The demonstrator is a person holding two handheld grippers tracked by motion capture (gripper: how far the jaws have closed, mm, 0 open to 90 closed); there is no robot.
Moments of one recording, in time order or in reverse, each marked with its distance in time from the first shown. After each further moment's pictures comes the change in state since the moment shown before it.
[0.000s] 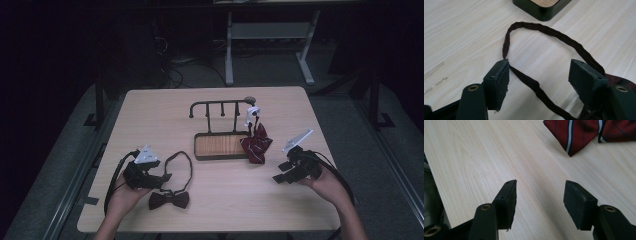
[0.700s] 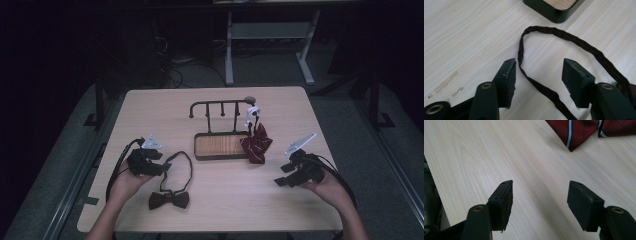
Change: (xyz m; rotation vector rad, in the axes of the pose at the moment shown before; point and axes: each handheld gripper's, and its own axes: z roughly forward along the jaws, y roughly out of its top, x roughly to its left) left arm 0.023 0.028 0.015 0.108 0.006 0.021; right arm 0.004 -0.010 0.000 -0.016 -0.011 0.017
